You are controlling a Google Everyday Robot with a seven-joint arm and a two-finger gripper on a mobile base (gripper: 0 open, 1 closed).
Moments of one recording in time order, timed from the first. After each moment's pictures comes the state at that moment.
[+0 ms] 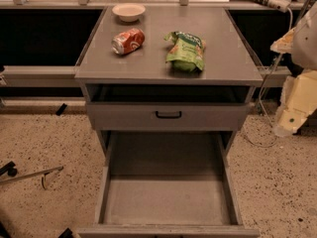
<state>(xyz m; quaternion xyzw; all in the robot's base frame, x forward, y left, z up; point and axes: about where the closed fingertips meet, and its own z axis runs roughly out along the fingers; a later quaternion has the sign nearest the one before) 0.438 -0.217 0.976 -0.60 0.78 -0.03 0.16</state>
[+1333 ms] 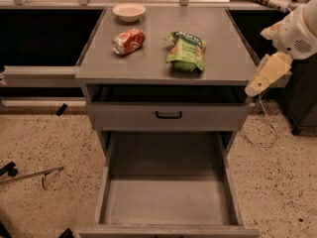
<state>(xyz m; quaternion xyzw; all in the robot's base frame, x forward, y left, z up) 0.579 -0.247 0.938 -0.55 0.79 0.01 0.29</state>
